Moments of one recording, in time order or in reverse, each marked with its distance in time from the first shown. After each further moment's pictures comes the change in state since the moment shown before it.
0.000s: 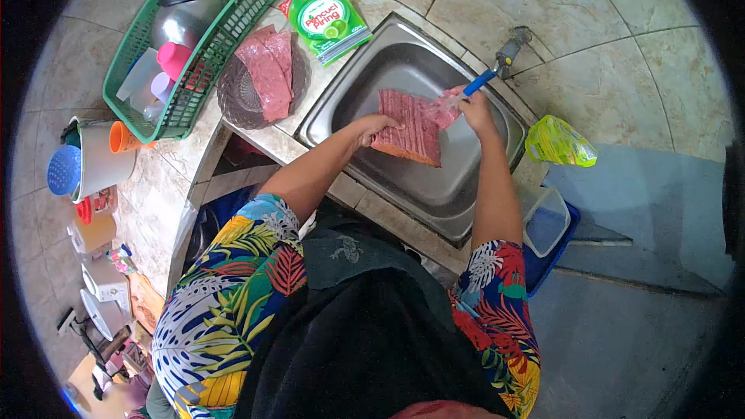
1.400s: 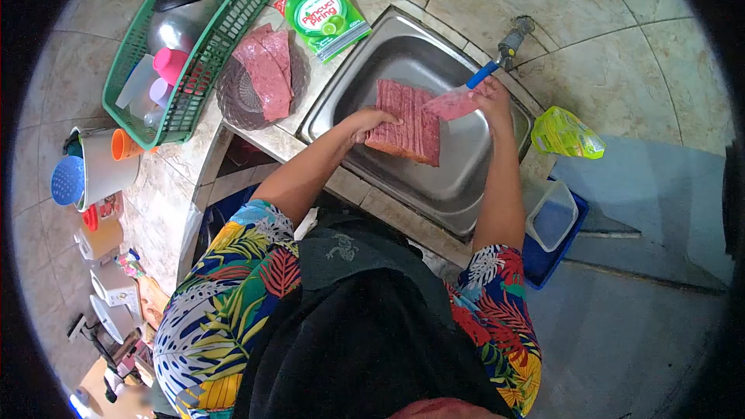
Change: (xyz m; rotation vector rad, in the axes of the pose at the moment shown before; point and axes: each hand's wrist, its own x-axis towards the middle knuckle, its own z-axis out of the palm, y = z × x) left_hand -0.015 0.005 -0.008 0.046 0.016 0.046; right_hand -0.016 -0.004 -0.019 0.426 0.196 0.086
